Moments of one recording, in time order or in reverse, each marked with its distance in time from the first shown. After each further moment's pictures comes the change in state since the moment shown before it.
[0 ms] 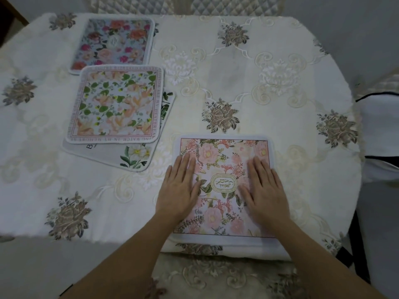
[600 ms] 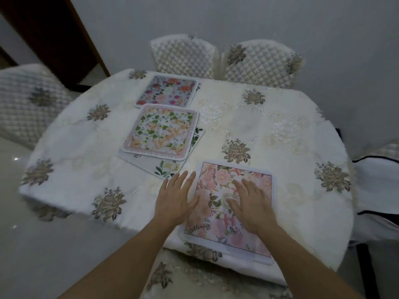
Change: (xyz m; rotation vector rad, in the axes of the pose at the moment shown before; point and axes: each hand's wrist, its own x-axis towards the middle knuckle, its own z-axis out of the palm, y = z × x) left_hand -0.063 0.003 -0.090 0.046 0.184 -0.183; right_hand 0.002 -0.052 -0.078 0.057 -0.117 -0.175
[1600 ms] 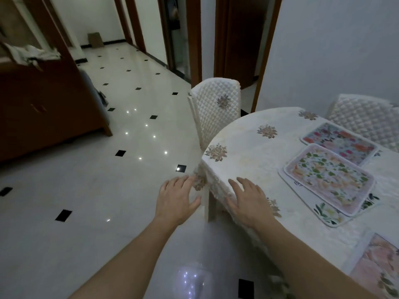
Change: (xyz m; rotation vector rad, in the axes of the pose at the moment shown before) left_hand -0.318 -0.335 -0.127 0.082 0.355 -0.688; right_hand -0.037 -0.483 0.040 -0.178 0.063 -0.765
